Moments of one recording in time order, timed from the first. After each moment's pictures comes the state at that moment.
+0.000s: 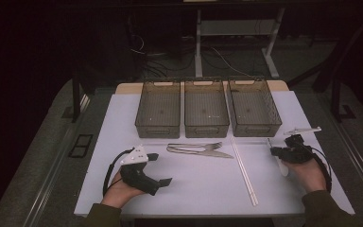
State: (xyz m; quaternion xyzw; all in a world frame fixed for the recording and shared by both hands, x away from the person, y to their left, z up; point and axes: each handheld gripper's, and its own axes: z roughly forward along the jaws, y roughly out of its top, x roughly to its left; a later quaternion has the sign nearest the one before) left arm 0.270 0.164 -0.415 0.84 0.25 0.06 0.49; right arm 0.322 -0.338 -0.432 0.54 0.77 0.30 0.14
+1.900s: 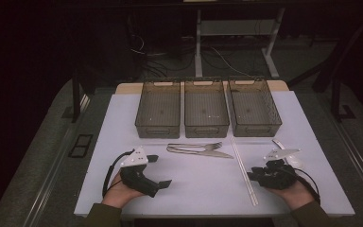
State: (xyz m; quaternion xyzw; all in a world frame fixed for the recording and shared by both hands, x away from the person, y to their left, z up) left arm 0.267 0.165 -0.419 0.84 0.25 0.06 0.48; right arm 0.255 -0.265 -0.429 0.43 0.84 0.34 0.08
